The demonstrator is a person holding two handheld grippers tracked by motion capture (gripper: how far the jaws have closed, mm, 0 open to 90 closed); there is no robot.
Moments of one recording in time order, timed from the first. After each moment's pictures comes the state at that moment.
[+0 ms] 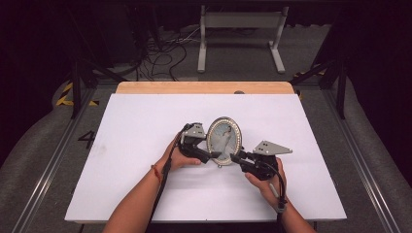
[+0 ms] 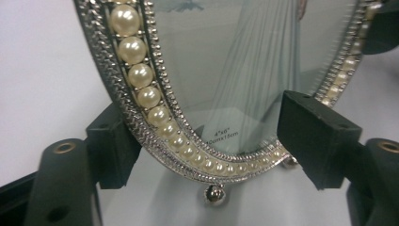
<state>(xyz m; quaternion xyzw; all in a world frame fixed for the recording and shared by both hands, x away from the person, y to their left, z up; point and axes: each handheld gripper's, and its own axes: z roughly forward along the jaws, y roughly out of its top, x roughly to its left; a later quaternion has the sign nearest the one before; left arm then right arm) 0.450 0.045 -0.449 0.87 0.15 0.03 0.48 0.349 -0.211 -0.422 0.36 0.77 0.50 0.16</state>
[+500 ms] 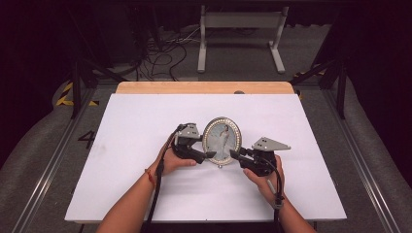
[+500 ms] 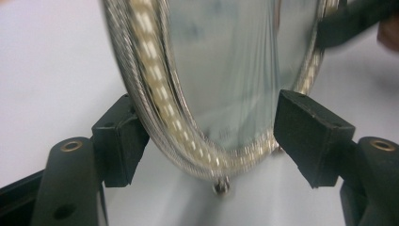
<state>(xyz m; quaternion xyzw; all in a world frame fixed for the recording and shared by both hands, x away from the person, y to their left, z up) 0.439 0.059 -0.431 0.85 0.18 0.06 0.50 0.355 -0.207 -0.419 0.38 0.76 0.49 0.18</state>
